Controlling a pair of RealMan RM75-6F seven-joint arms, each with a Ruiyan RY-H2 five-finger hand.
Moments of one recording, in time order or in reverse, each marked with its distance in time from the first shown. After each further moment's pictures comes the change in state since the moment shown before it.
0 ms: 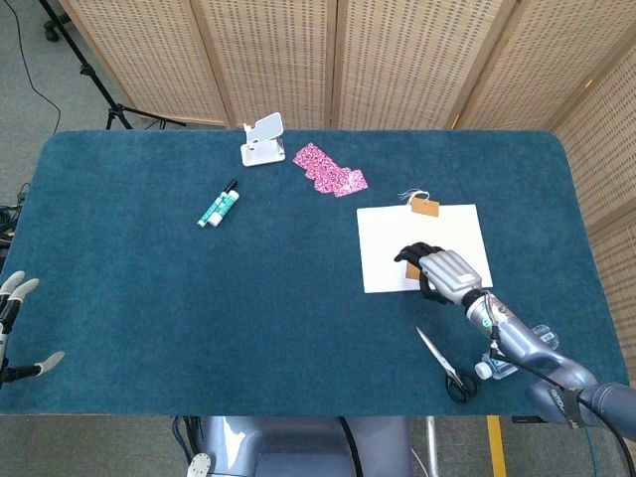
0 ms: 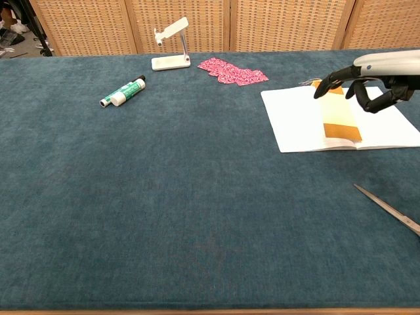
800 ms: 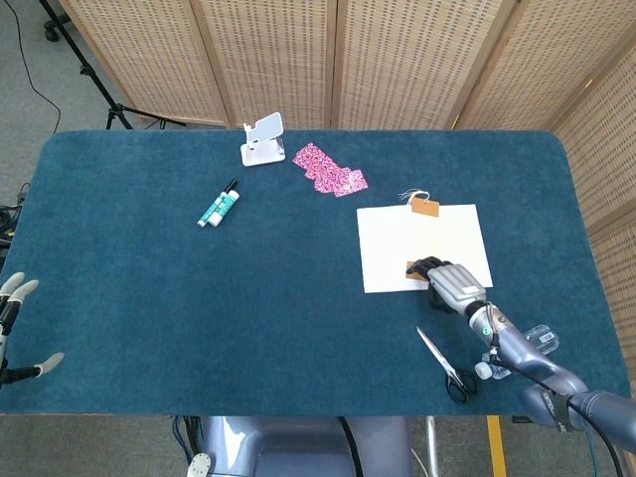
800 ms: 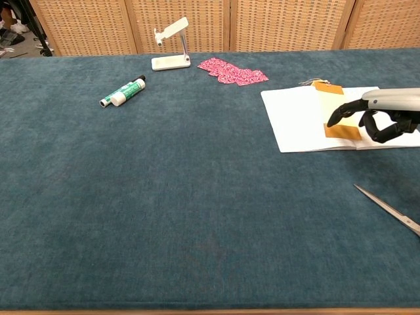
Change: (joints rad) left arm 0.002 -0.001 0.005 0.000 0.007 0.001 0.005; right arm -0.076 -0.093 0.013 0.117 0.007 -0.061 -0.032
